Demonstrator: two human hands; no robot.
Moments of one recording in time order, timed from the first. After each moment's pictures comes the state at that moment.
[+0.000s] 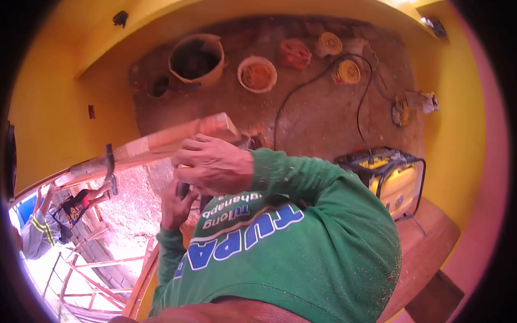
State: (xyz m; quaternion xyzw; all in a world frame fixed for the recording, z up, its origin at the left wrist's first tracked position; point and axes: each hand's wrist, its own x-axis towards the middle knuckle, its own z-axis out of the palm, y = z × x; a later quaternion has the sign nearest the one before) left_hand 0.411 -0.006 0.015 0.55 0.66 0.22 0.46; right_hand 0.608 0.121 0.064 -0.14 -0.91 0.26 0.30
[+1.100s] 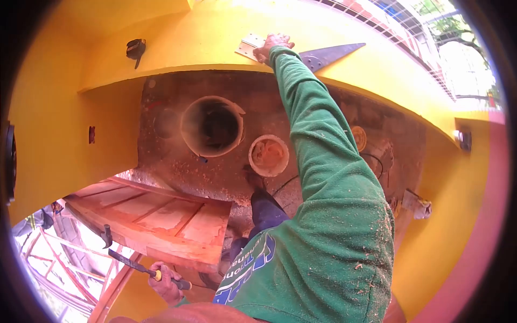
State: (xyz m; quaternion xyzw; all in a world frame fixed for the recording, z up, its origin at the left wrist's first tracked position) left_hand 0.479 0.156 0.018 -0.01 0.79 0.54 0.30; right_hand 0.580 0.820 -0.130 -0.63 -0.74 0.15 -0.18
